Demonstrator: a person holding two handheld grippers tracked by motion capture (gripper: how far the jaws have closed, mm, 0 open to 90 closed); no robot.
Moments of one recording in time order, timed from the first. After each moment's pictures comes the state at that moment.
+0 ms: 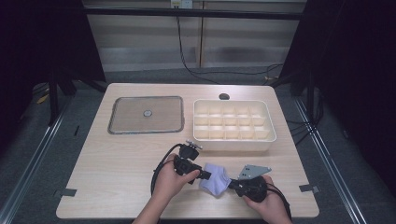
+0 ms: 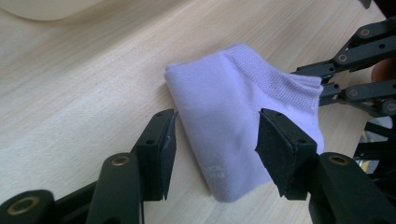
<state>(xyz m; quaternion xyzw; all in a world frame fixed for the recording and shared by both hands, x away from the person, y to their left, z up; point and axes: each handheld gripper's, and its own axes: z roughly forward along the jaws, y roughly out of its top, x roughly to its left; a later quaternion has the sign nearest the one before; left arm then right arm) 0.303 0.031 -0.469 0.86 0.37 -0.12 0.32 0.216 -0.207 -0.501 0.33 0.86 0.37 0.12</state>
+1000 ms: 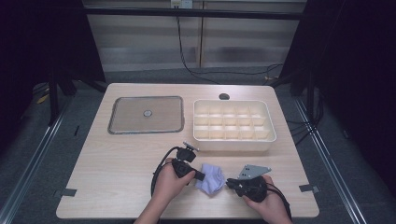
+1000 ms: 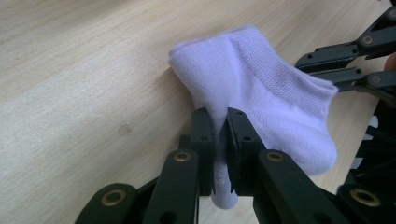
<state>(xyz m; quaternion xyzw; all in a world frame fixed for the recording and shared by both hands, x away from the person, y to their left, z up) 0.305 0.039 -0.482 0.86 0.39 -0.14 0.30 0.216 -0.207 -0.501 0.33 0.86 0.37 0.13</state>
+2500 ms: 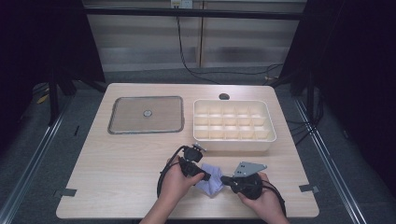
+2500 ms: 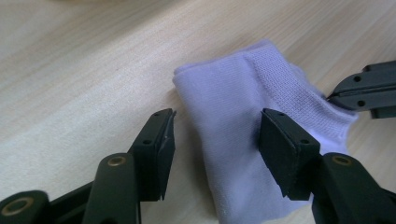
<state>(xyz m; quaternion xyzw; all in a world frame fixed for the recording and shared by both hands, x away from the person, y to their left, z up) 0.298 0.014 -0.476 0.88 0.39 -0.05 0.26 0.221 -0.191 -0.487 0.32 0.86 0.39 0.13</state>
